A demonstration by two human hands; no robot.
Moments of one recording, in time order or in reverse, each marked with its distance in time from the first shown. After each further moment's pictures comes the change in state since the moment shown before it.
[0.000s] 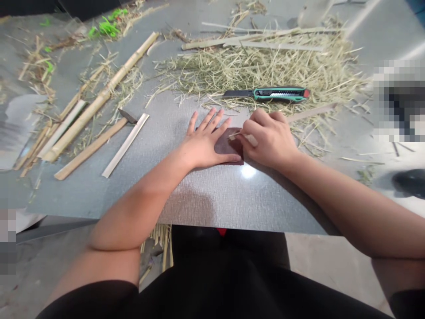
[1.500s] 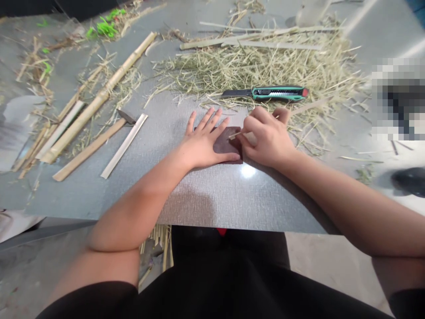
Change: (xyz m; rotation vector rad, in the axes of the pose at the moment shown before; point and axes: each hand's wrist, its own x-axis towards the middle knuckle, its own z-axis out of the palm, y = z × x) left_hand 0.000 0.000 -0.001 -0.015 0.003 -0.015; right_hand 0.003 -0.002 -0.005 0.137 -0.062 0.129
